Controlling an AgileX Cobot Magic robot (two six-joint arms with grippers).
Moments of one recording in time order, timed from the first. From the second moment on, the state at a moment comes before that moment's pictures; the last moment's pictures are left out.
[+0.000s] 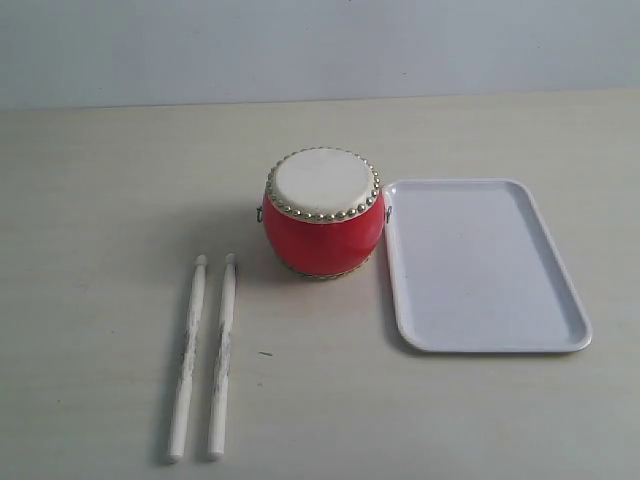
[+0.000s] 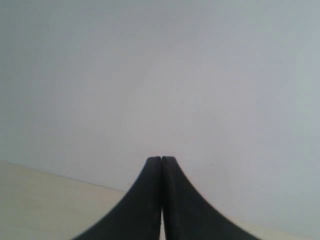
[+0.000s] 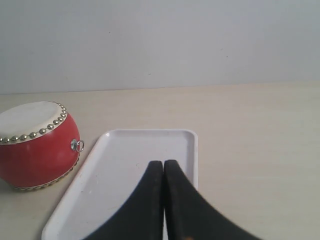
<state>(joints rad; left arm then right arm) -0.03 0.03 -0.29 -0.52 0.22 0.11 0.03 0.01 -0.01 0.00 0.27 0.06</state>
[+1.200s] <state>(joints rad) -0.33 0.71 -0.78 -0.85 0.57 0.69 0.03 0.01 -0.01 0.00 0.27 0.06</state>
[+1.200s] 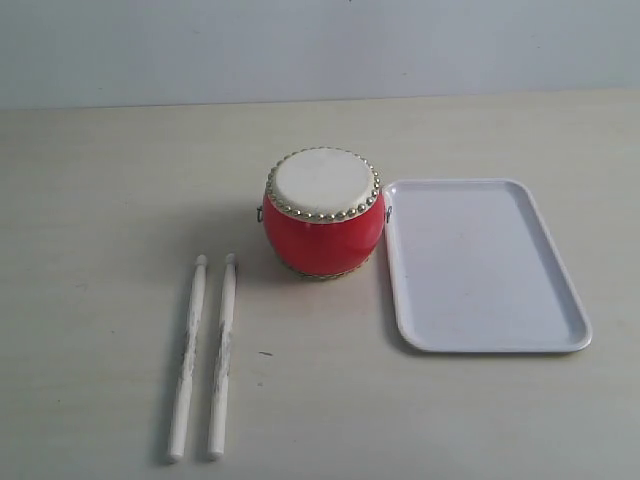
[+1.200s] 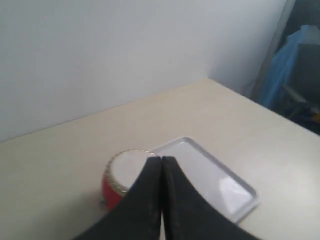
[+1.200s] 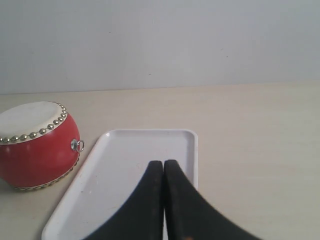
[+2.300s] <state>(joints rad) -0.48 1.23 -0.85 -0.29 0.66 0.01 0.03 0.01 -0.01 0.00 0.27 0.06</state>
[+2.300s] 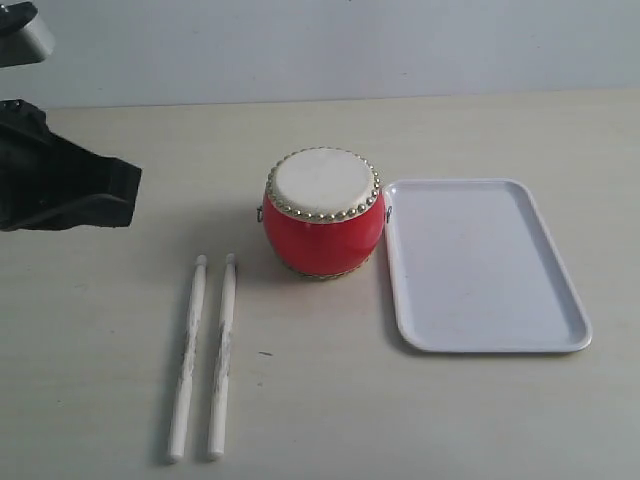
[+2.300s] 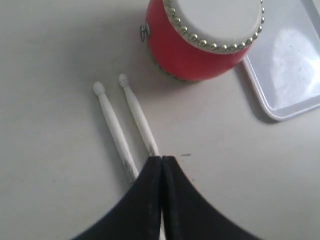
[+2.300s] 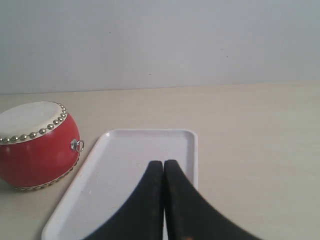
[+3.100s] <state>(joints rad) -0.48 1.56 -0.76 -0.30 0.54 0.00 0.03 0.01 -0.01 0.00 0.27 0.06</state>
